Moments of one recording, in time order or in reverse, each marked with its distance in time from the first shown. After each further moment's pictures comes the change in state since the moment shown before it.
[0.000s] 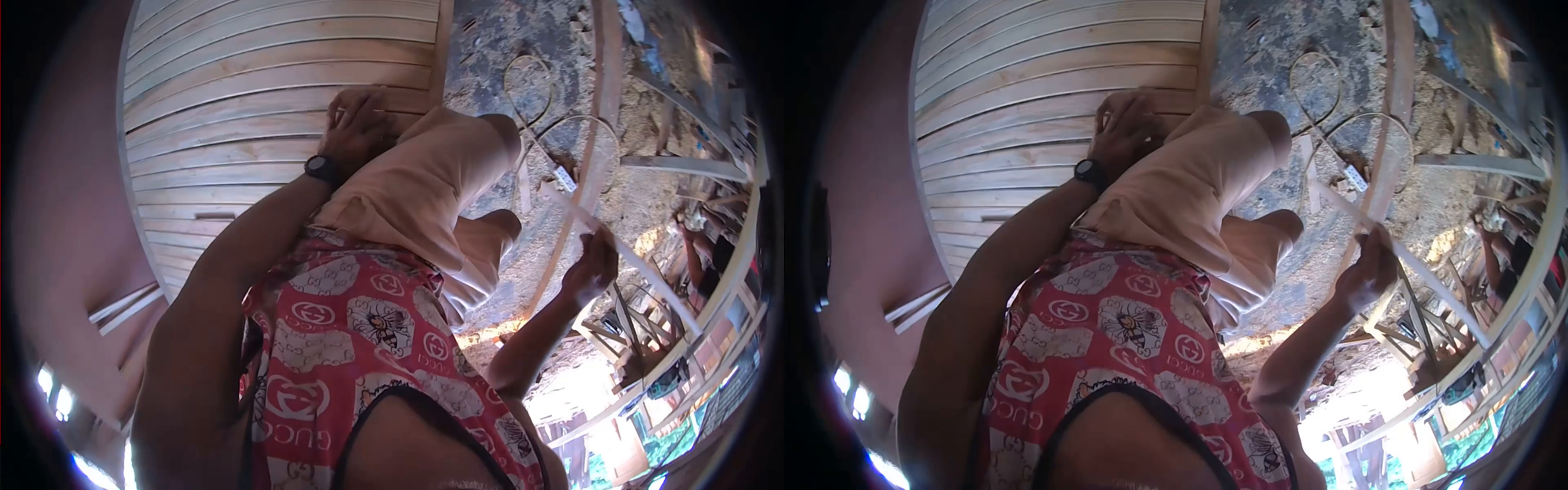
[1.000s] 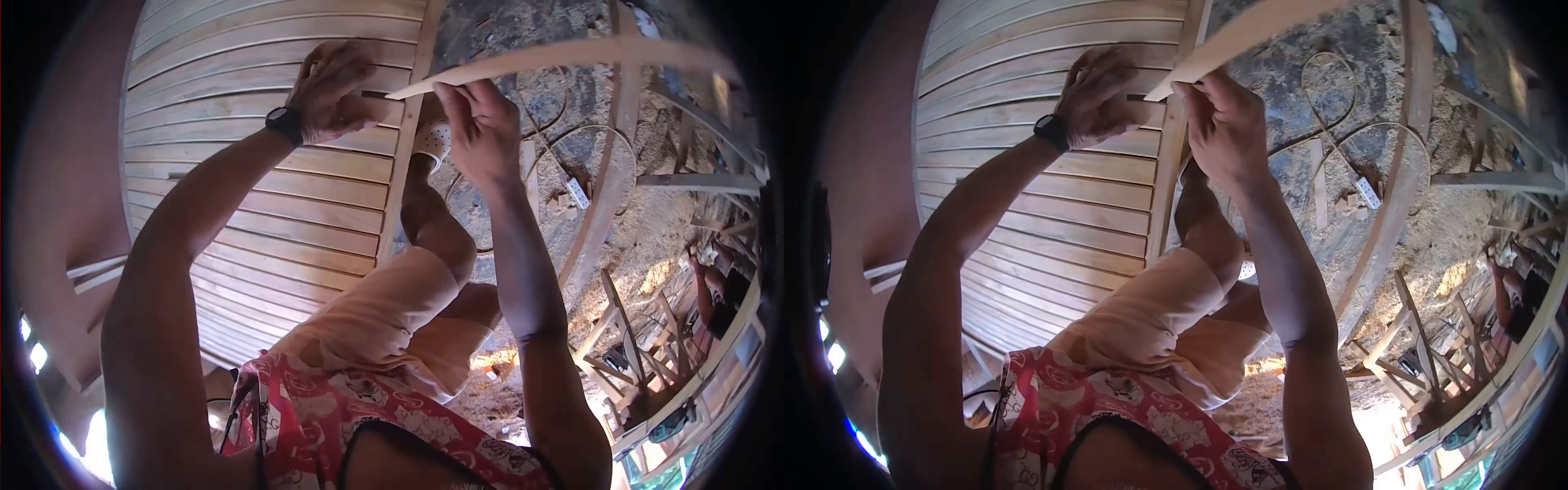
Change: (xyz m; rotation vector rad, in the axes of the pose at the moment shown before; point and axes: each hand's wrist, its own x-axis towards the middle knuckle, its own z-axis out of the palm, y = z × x) left_hand 0.001 0.010 -0.021 0.000 0.053 0.164; right_hand -0.044 -0.014 0.192 0.268 -0.886 -0.477
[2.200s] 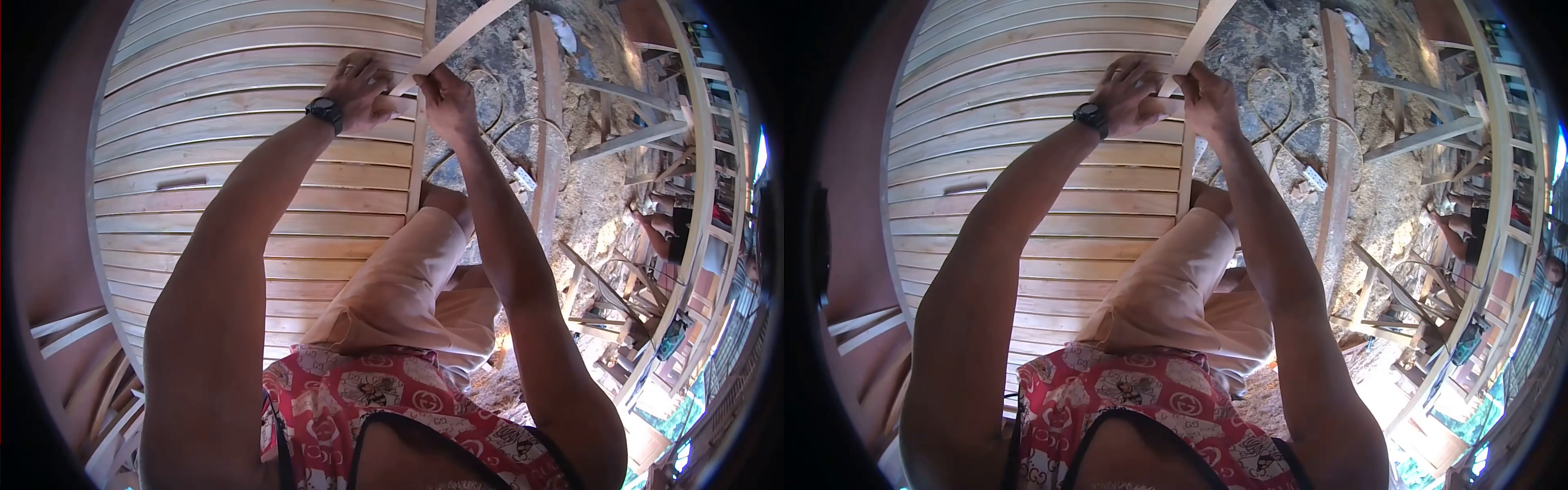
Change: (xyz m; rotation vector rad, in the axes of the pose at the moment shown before) left_hand -0.009 -0.001 0.016 0.167 0.047 0.002; right_hand 0.007 -0.001 0.081 -0.396 0.109 -0.146
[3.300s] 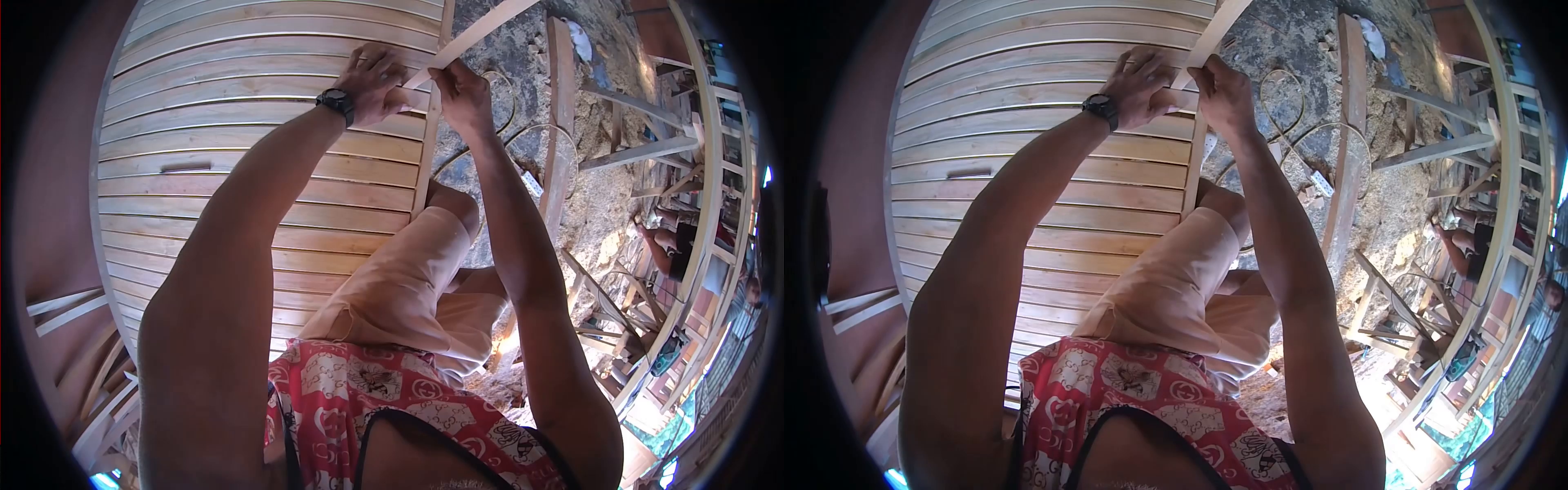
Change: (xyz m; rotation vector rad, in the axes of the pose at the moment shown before) left_hand 0.001 0.003 0.001 0.061 -0.097 -0.034; right_hand 0.008 -0.004 -0.010 -0.049 -0.110 0.074
